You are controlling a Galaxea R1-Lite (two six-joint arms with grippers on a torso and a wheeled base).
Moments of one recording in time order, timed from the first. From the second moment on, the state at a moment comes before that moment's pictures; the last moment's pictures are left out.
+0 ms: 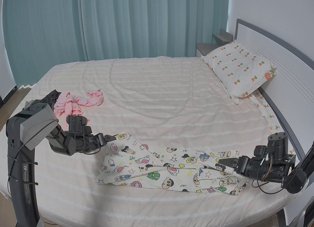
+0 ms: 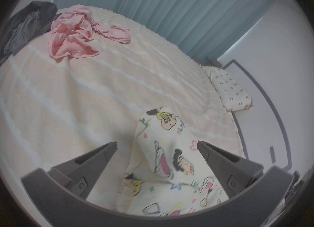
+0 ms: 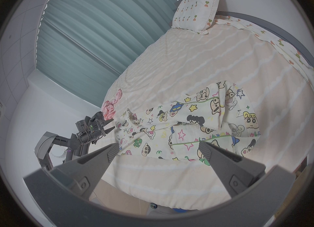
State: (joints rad) left arm -0.05 2.45 -1.16 -0.62 -0.35 -0.49; right arm 0.35 1.82 -0.25 -0.97 0.18 0.72
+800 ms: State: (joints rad) left arm -0.10 2.45 -1.13 -0.65 -0.21 -0.60; right arm 0.34 1.82 -0.25 -0.97 0.18 0.72
